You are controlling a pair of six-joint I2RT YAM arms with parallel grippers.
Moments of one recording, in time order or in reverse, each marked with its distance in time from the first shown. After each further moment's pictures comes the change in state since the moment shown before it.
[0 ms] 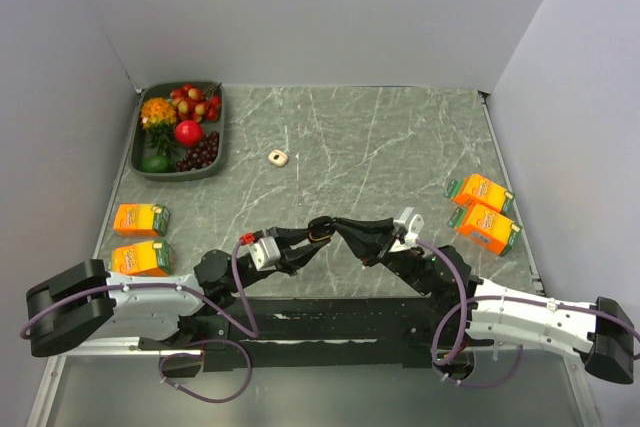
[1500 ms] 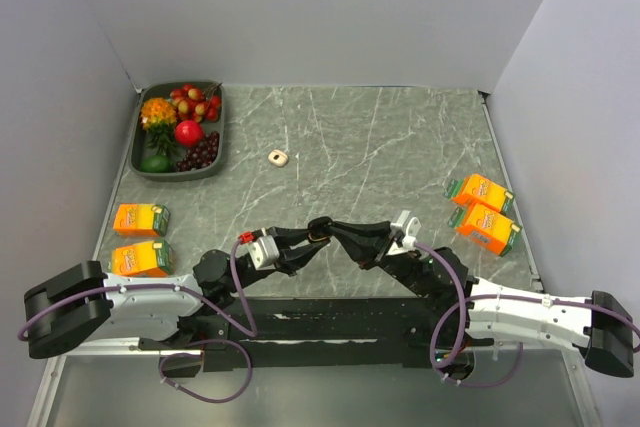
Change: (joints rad) left arm 0.003 -0.018 0.000 -0.017 0.001 -0.021; right arm 0.037 0.026 -0.008 0.065 0.002 0.002
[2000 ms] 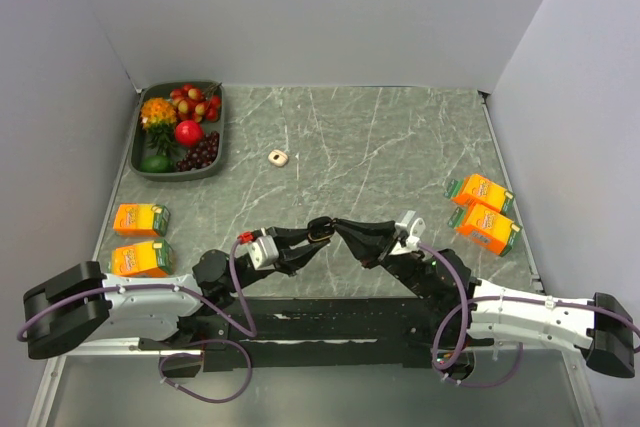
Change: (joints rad) left arm 0.000 -0.006 0.000 -0.007 0.004 -0.003; right arm 0.008 -0.039 -0.011 -0.016 0.063 -0.014
